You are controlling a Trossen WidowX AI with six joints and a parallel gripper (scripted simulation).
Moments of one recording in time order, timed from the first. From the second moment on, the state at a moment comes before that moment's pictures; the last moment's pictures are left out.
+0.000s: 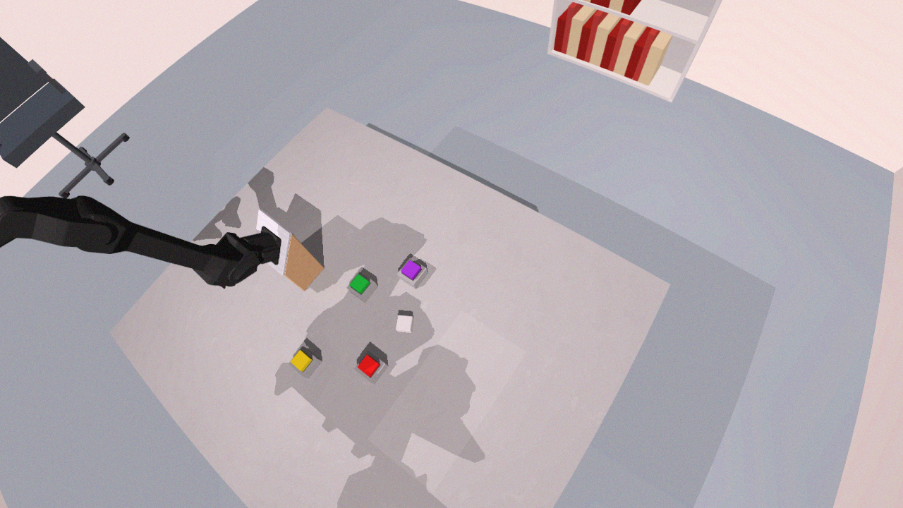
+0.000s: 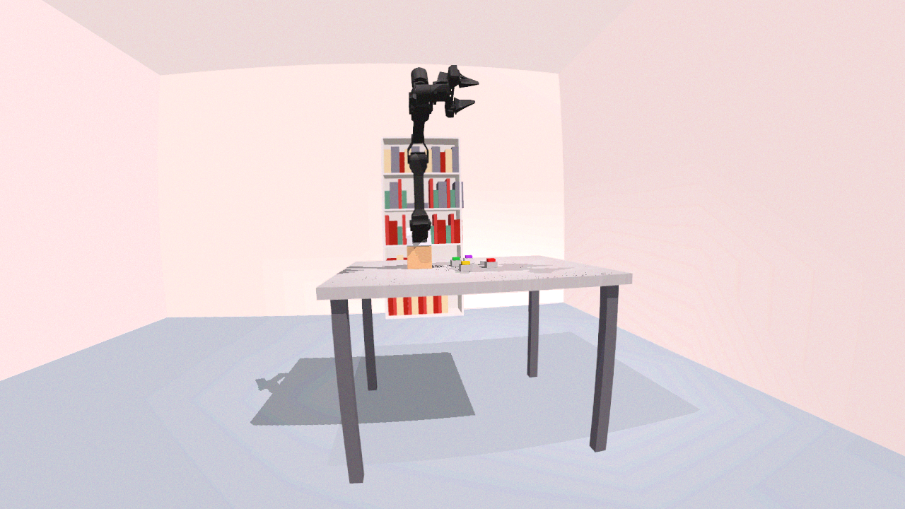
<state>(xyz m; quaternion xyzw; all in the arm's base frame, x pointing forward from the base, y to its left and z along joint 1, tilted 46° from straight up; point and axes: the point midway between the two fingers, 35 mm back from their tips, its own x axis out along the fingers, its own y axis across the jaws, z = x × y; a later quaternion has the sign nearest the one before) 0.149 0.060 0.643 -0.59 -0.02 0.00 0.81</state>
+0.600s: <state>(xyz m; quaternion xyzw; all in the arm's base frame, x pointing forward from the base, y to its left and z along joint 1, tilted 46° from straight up) 0.205 -0.125 0.597 -0.11 -0.13 -0.09 0.98</state>
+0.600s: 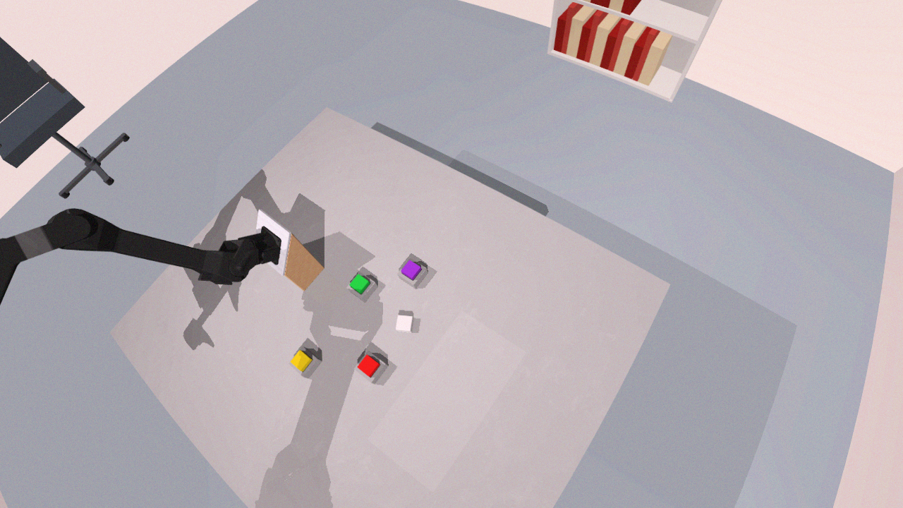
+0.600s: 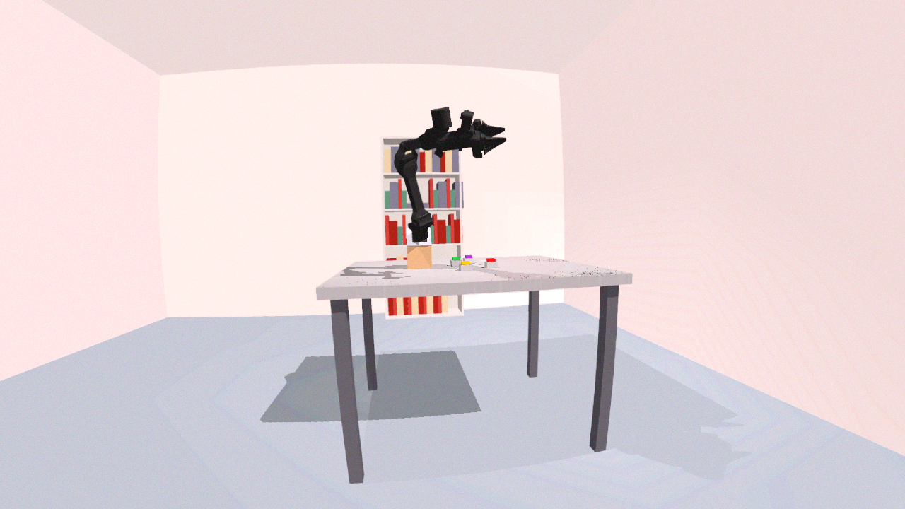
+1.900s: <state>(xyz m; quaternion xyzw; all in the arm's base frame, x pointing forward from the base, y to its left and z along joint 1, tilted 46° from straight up) 0.186 -0.101 0.108 -0.27 0.65 -0.28 0.66</state>
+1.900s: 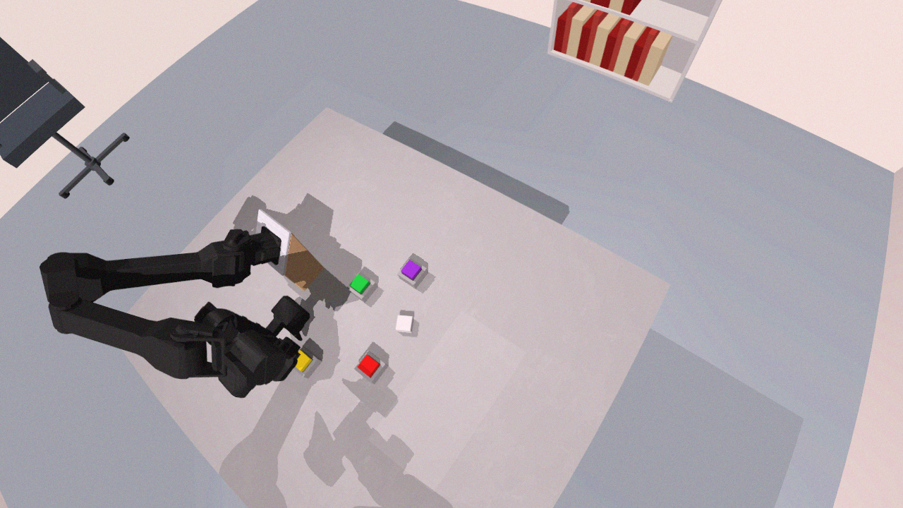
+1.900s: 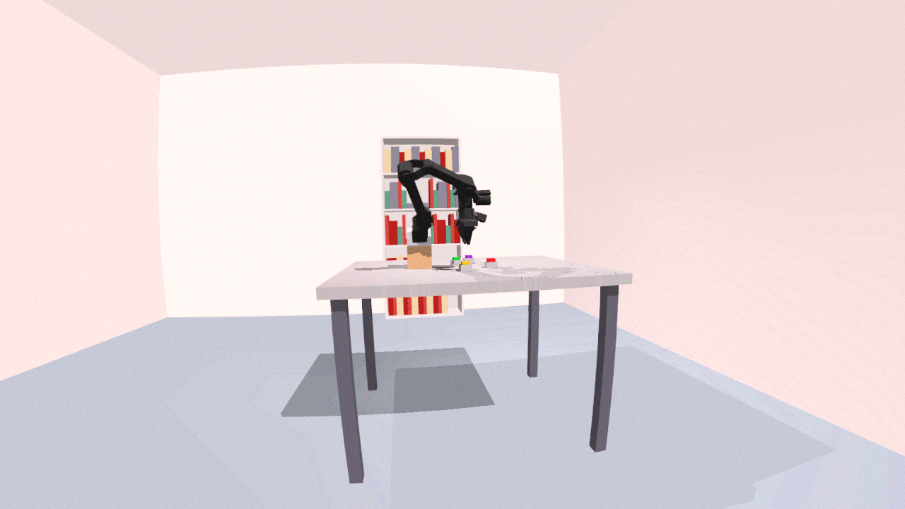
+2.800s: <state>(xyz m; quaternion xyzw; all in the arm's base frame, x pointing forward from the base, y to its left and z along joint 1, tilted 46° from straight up) 0.182 -0.140 0.075 -0.27 0.65 -0.28 0.65</state>
